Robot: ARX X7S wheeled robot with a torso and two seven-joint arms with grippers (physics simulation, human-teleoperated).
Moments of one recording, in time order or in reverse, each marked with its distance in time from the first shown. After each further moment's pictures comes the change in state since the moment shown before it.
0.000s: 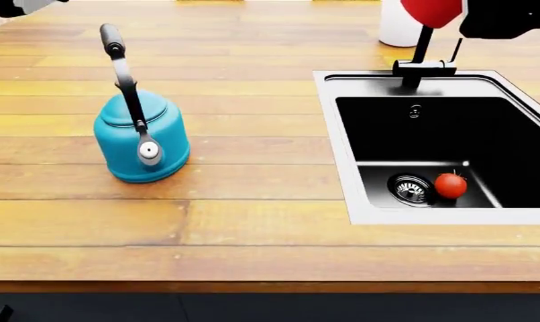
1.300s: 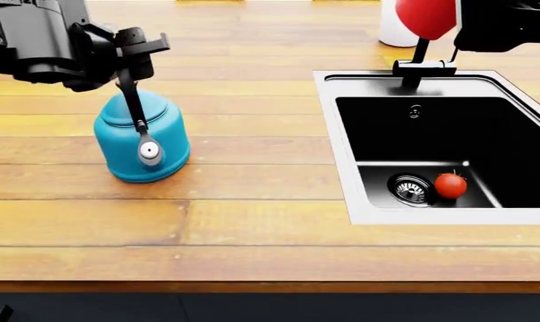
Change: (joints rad) left arm 0.259 -0.033 -0.059 0.087 -0.089 -0.001 -0.062; right arm -0.049 0.026 -0.013 -0.019 -0.001 -0.047 -0.021
